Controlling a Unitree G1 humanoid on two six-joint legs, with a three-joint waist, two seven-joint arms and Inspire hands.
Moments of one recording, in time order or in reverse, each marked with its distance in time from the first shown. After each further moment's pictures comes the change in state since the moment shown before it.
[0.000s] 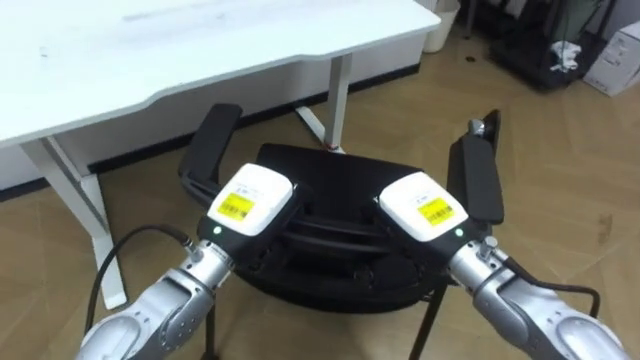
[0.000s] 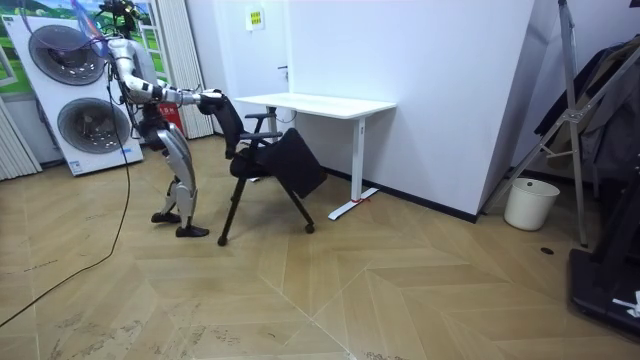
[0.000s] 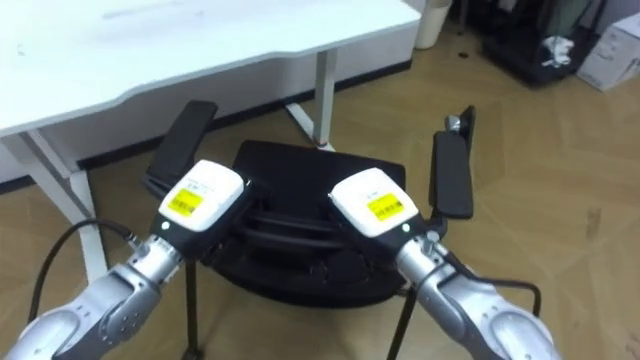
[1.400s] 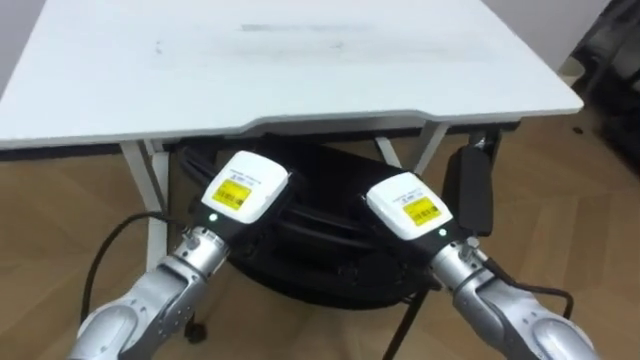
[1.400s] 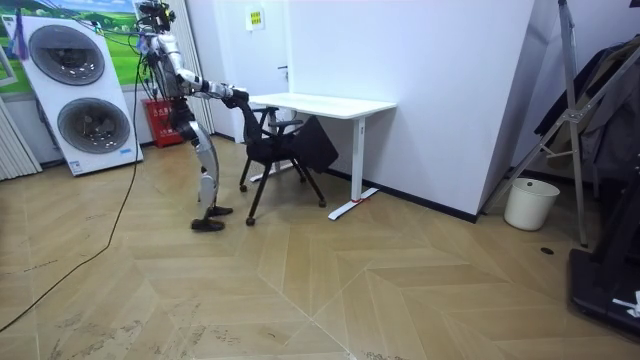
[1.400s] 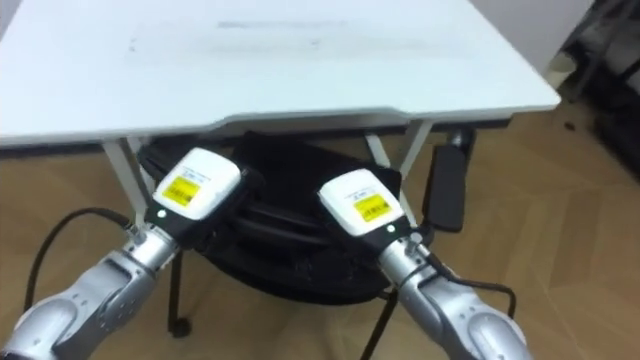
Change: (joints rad) left arm 0.010 0.012 0.096 -0.013 0.095 0.001 0.021; right arm -0.032 0.139 0.006 0.036 -0.110 0.035 -0.008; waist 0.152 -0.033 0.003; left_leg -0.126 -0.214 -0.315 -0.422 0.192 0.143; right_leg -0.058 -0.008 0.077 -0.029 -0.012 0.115
